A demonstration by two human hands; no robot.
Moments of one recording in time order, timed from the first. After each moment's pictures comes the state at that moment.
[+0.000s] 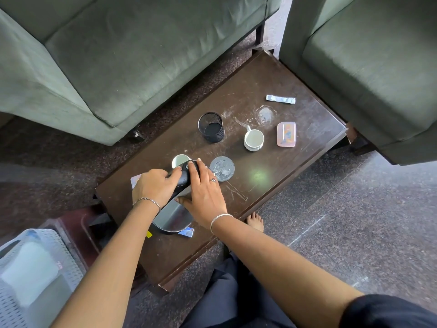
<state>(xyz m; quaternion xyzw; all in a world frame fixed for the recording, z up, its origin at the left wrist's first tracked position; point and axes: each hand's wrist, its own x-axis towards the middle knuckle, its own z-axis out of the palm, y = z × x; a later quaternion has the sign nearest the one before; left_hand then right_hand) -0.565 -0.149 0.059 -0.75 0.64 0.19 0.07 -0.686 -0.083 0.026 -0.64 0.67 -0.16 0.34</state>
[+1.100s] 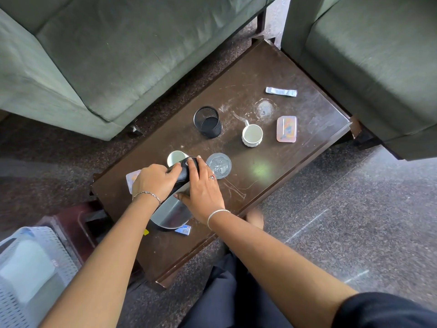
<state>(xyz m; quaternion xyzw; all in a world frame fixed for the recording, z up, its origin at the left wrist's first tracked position) -0.581 -0.160 0.040 -0.74 0.63 0.19 0.12 -0.692 -0.089 -0.001 -0.62 0.68 -0.16 0.36</state>
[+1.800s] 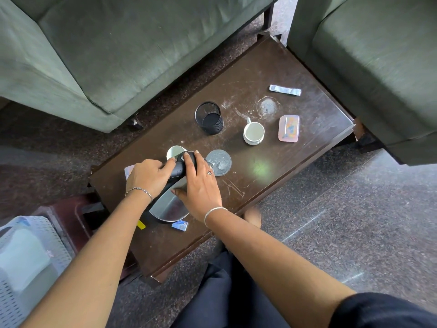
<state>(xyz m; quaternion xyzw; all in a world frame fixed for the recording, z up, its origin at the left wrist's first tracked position) -0.567 -0.157 0.035 -0.74 0.64 0.20 0.06 -0.692 -0.089 0.000 -0.64 0.67 -0.17 0.34</state>
